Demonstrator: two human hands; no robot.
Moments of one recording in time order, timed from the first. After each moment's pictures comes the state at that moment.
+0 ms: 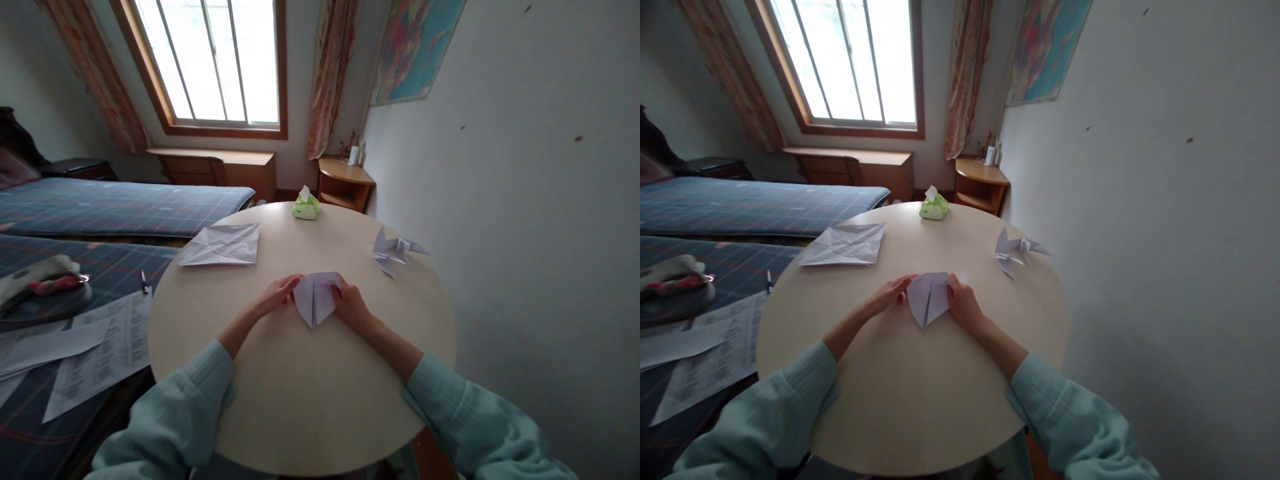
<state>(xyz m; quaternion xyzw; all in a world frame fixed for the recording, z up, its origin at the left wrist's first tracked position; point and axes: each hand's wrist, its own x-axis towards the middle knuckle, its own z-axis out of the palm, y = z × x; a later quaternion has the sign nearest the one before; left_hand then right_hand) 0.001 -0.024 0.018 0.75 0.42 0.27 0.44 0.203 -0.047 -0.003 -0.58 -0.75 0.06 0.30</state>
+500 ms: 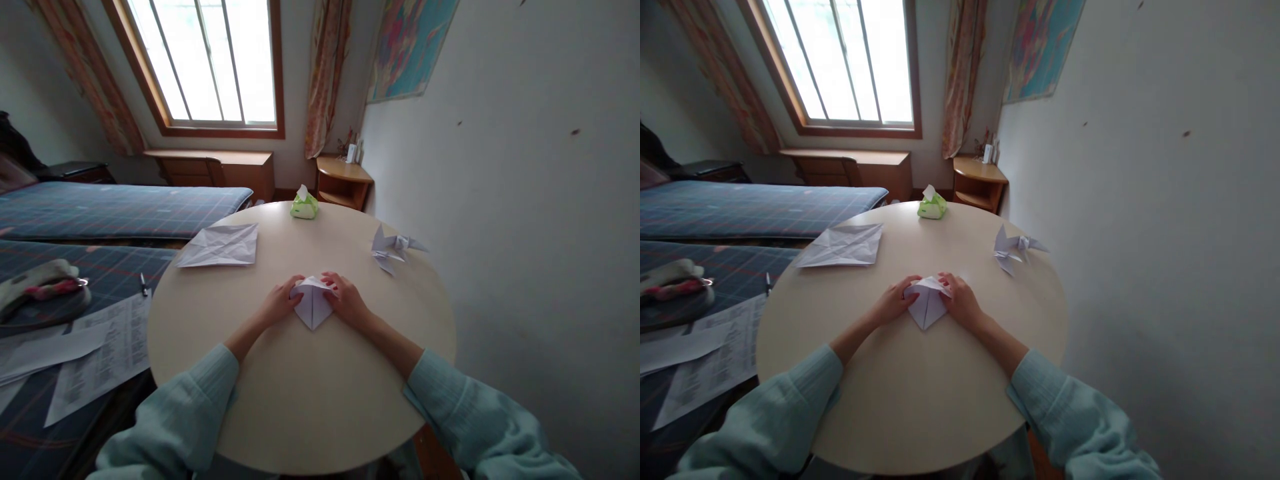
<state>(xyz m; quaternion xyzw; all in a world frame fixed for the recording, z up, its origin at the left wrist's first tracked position) 0.010 -0.037 0.009 0.80 0.47 0.26 0.26 0.204 -0.049 -0.003 -0.48 -0.78 0.14 0.38</state>
